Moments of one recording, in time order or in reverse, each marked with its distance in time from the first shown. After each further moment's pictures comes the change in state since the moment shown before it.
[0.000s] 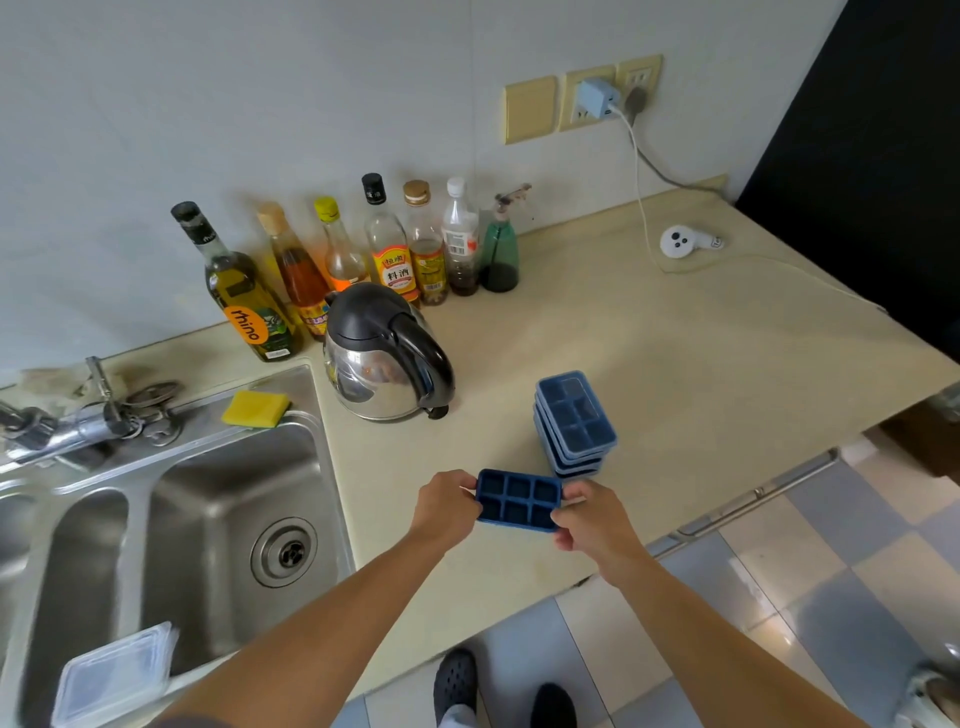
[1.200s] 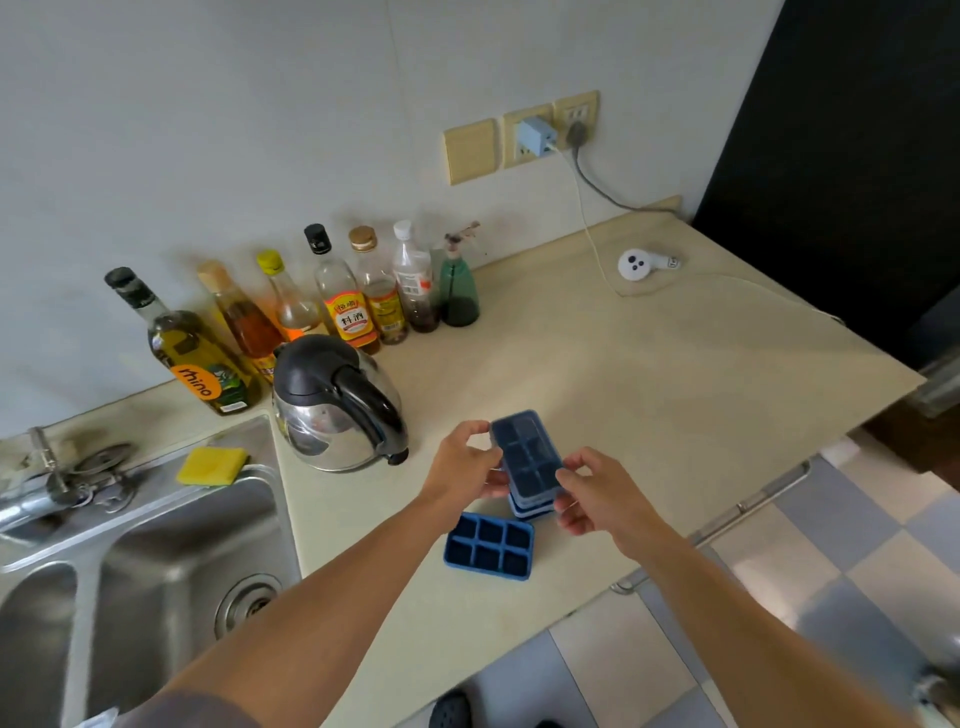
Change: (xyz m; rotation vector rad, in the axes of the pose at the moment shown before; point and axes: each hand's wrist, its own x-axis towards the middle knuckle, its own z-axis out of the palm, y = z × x) left_hand 0.022 0.122 0.021 -0.499 -0.156 0.129; right_hand 0.030 -0.053 -0.081 0.085 -0.105 -0.099
